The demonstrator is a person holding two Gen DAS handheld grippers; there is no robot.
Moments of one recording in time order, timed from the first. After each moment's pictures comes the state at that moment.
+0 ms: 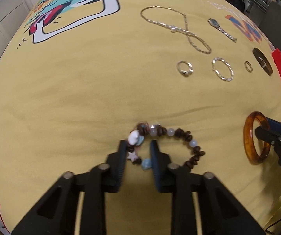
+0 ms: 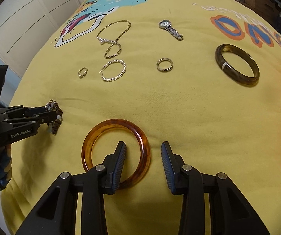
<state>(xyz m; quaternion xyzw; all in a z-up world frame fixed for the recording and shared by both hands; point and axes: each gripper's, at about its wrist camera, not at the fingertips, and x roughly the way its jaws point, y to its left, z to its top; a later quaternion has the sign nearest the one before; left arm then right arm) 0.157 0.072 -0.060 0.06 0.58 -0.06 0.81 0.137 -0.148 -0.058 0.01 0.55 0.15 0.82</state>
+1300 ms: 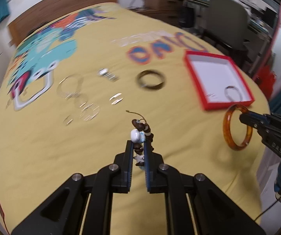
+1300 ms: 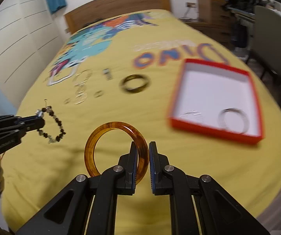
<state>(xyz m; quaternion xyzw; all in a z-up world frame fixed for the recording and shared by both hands) 0.065 -0.140 0.070 0.12 0.48 -0.17 0.85 0.015 -0.345 0.046 0.06 0.45 0.04 0.89</state>
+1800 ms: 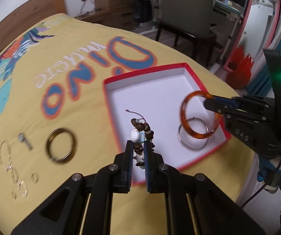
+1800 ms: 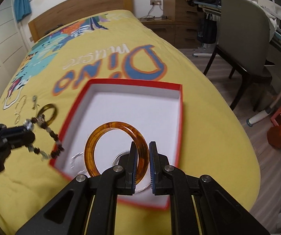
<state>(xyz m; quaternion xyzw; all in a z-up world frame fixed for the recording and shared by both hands) 0.151 -0.351 0.038 0.16 0.48 -0.29 0.81 0.120 -0.499 0.019 0.04 0.46 -0.05 0.89</state>
